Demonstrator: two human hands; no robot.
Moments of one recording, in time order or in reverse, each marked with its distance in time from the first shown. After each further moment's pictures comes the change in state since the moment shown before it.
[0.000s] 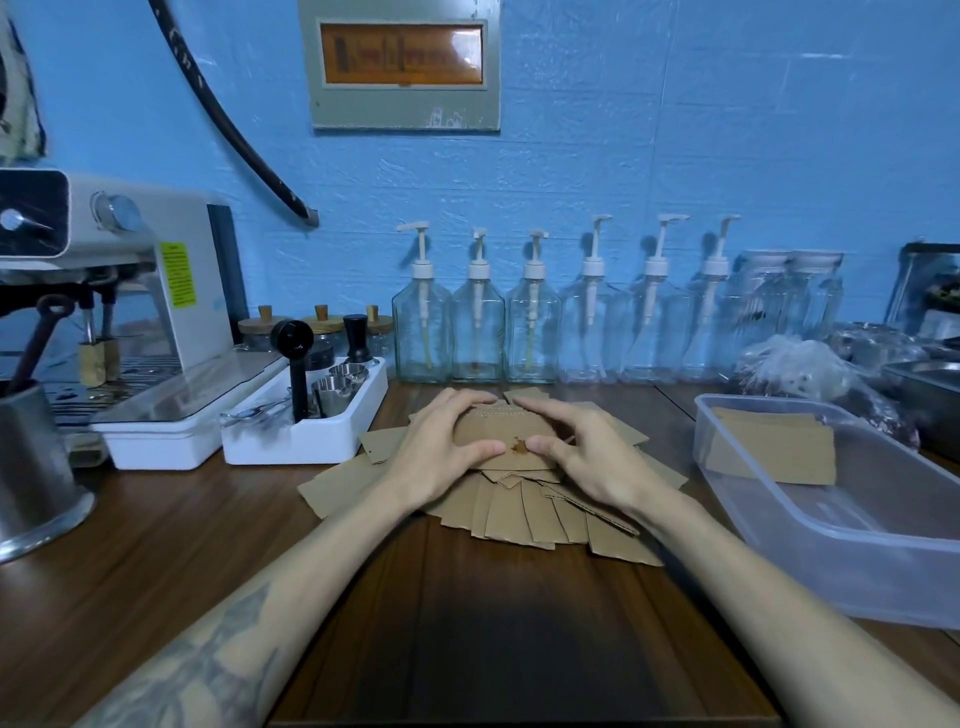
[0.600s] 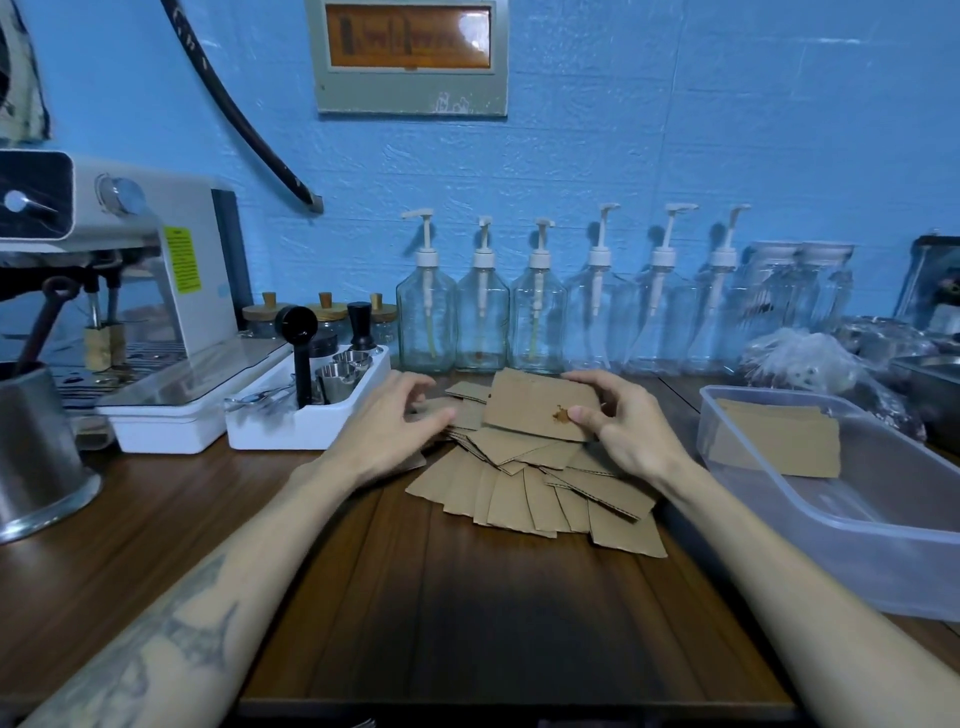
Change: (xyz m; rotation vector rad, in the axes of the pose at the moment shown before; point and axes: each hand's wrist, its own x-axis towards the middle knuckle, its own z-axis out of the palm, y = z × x) left_hand -0.005 -0.037 -0.036 0.102 -0.053 -0.257; right_hand 0.000 0.024 -0.019 0.100 0.190 0.186
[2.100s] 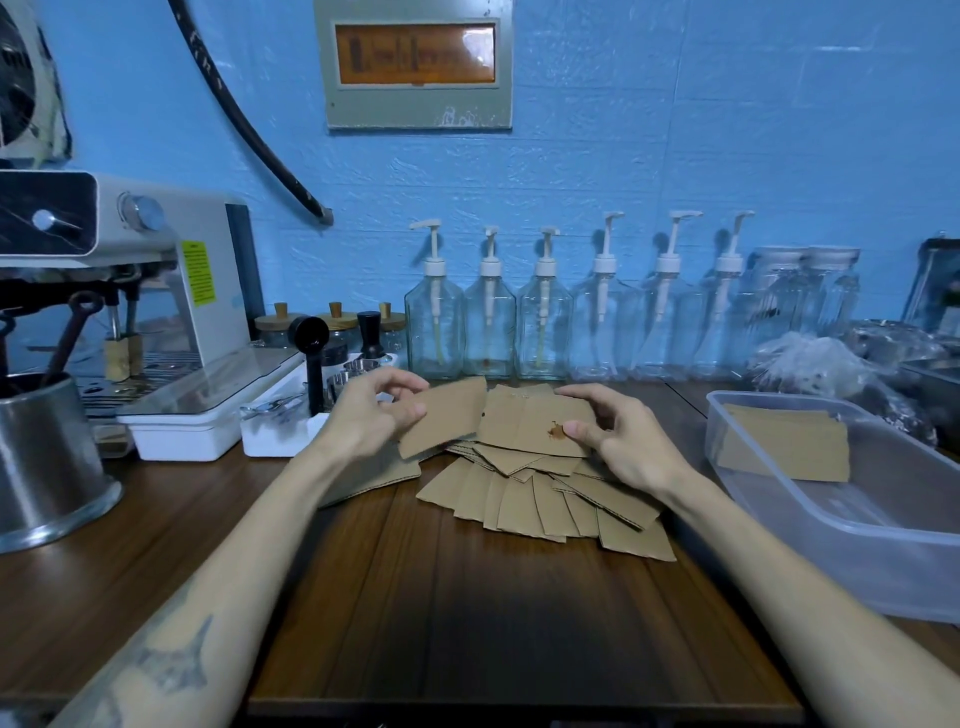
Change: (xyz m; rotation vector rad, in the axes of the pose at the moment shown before) left_hand -0.003 0.009 -0.034 -0.370 0.074 -0.127; right_hand -0.004 -0.001 0.007 0.033 -0.068 -0.038
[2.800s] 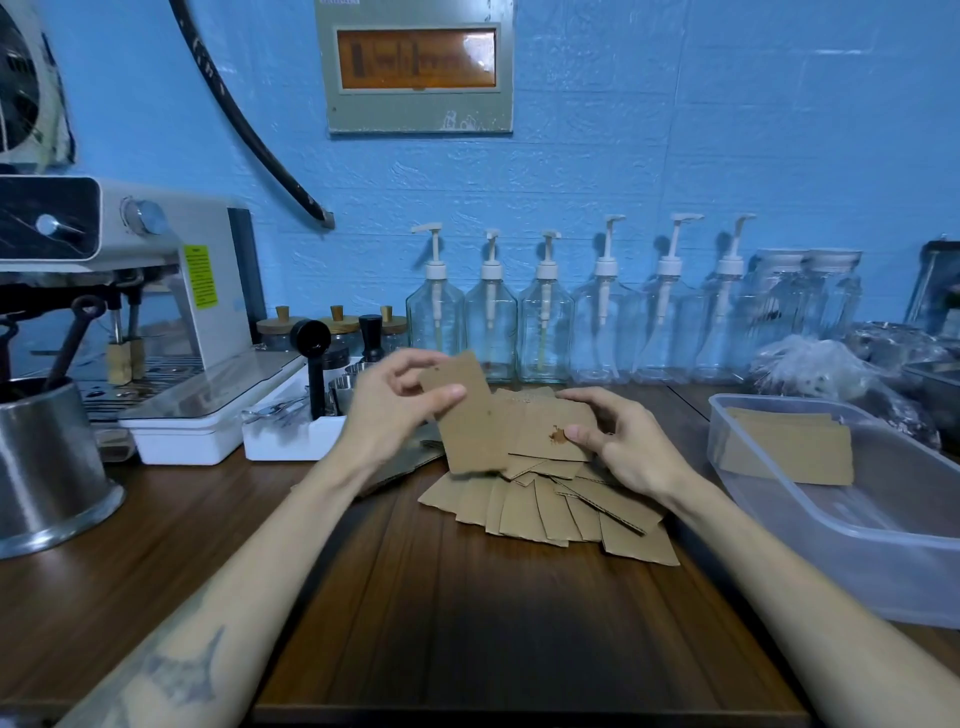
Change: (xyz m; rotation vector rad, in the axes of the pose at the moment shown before) left_hand -0.011 0.025 0.018 -0.397 -0.002 0.110; right_hand 0.000 -0.003 0.001 0.039 -0.008 -0.001
